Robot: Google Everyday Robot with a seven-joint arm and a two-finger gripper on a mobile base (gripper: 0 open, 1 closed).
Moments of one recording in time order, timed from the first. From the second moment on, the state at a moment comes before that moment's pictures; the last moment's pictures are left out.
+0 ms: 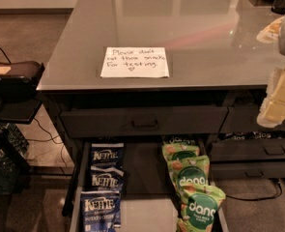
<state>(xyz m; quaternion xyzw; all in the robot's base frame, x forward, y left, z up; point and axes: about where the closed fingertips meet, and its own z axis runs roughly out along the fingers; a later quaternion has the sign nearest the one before) 0.438 -0.217 0.976 -0.60 0.78 -0.03 0.16</state>
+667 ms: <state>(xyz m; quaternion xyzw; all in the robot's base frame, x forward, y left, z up) 0.435 -0.210 0.970 -0.60 0.78 -0.02 0.17</state>
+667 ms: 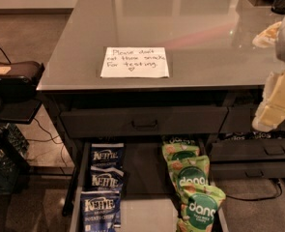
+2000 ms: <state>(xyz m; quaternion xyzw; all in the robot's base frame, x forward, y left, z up) 0.383 -0.078 0.797 -0.60 0.74 0.23 0.21</state>
